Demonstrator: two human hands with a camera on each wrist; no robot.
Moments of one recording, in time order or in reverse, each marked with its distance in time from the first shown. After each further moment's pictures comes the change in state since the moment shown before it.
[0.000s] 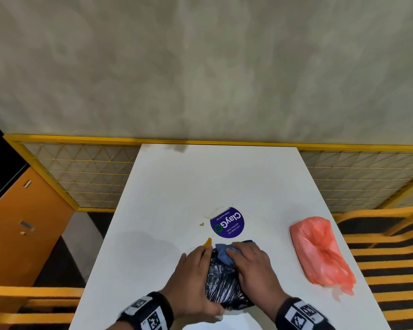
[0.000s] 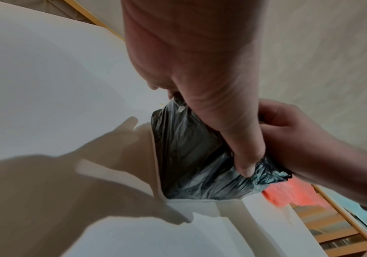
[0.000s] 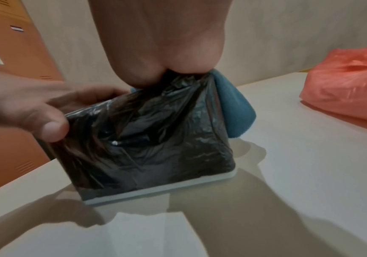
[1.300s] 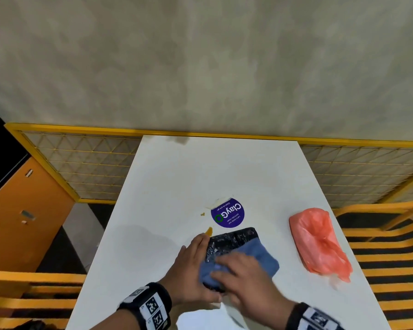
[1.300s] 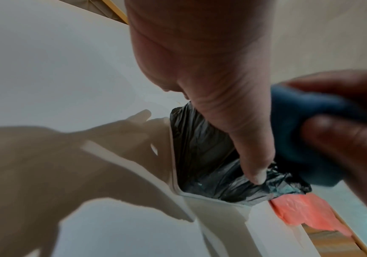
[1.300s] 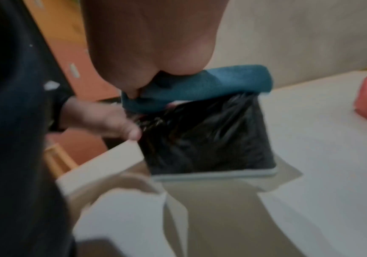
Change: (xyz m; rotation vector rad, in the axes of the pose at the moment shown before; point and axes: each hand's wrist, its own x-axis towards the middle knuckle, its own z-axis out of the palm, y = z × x) left_hand -0.017 -0.002 0.002 -0.245 0.006 -0.009; right_hand -0.035 -0.028 -0.009 0.019 0.043 -0.407
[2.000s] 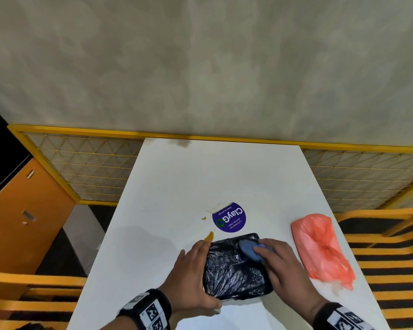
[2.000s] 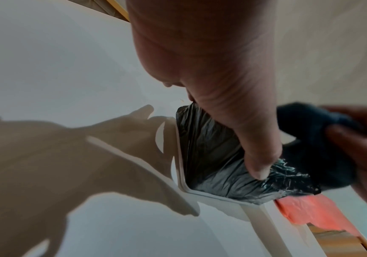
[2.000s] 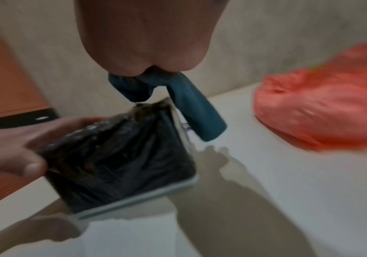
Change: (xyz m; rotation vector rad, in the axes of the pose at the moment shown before) left_hand -0.002 0.006 -0.003 0.009 0.036 -0.064; right_hand -0.027 0.063 -0.029 0.088 0.163 0.245
